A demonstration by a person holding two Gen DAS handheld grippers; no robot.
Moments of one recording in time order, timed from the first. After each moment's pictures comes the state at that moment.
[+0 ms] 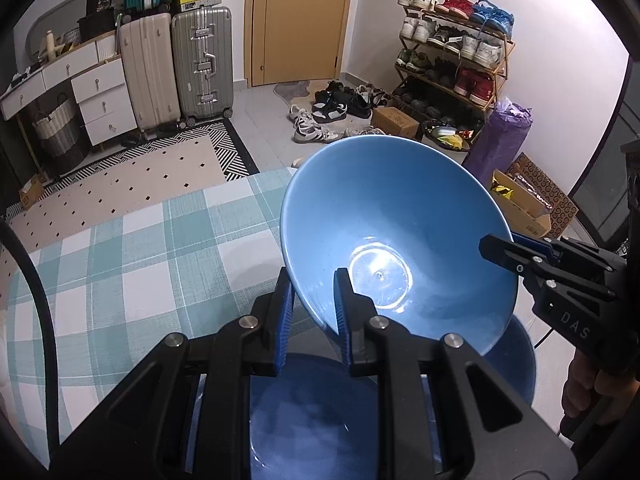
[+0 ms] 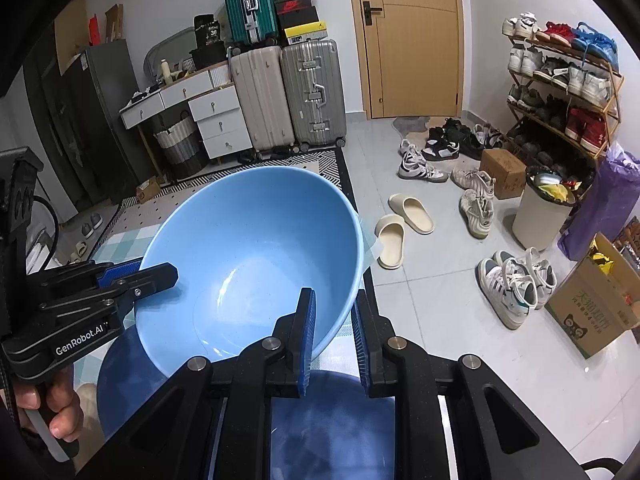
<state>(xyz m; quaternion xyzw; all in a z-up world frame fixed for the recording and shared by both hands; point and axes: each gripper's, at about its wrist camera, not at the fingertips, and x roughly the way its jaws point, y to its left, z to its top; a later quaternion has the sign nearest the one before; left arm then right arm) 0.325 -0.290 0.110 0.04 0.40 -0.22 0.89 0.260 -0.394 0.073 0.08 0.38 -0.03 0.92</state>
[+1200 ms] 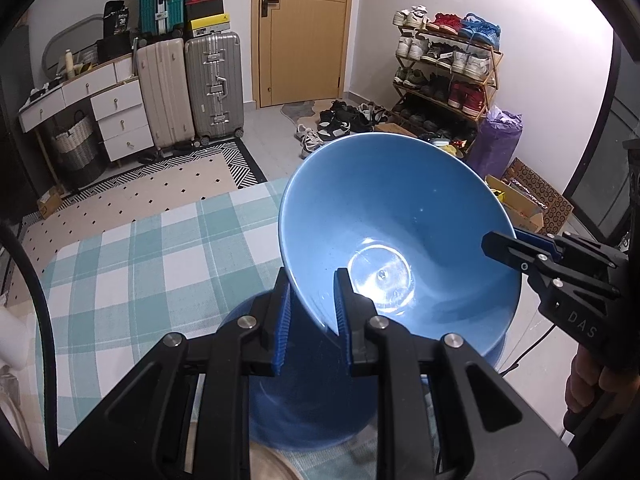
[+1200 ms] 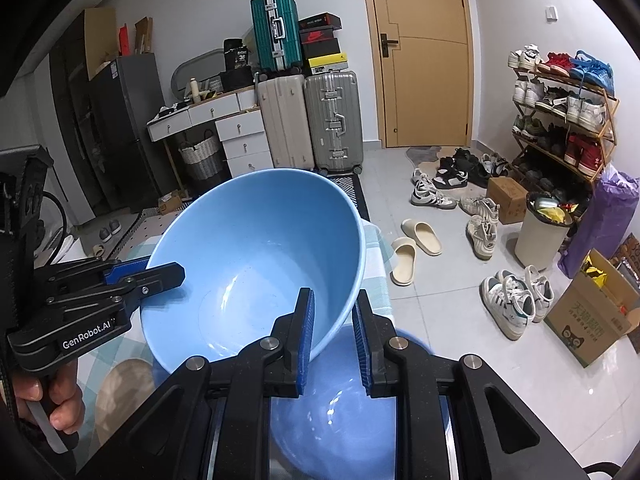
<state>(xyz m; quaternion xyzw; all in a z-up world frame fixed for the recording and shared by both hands) 0.188 -0.248 0.183 0.05 0.37 -0.21 0.91 0.167 -0.339 0.125 0.07 0.34 0.00 0.94</state>
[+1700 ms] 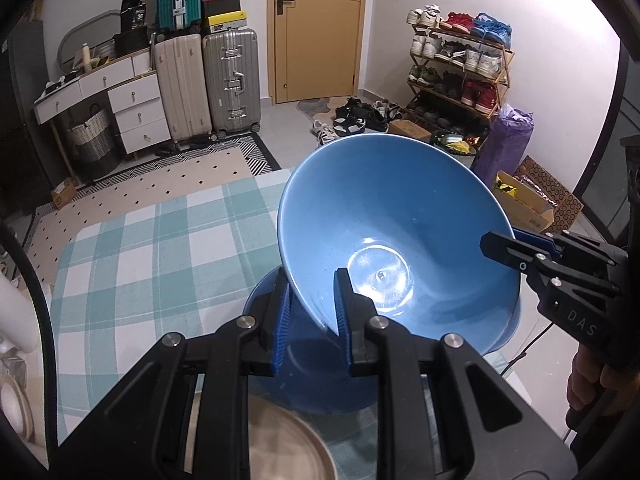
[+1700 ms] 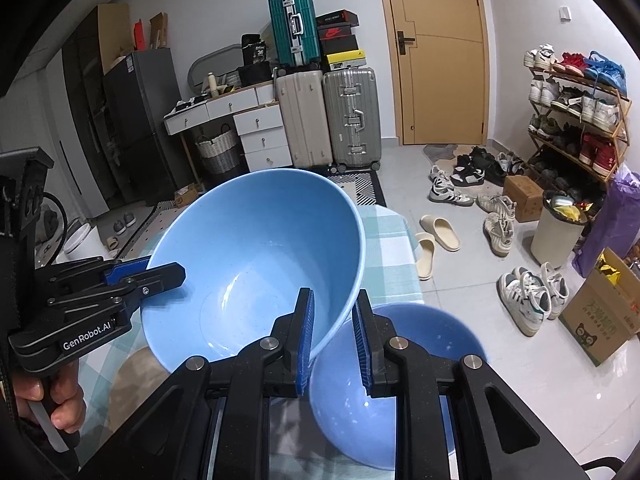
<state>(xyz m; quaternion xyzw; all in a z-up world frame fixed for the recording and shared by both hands) 0.151 -0.210 0.175 0.05 0.37 -0.18 0.91 0.152 -0.302 0.113 0.07 0.34 0.03 0.94</state>
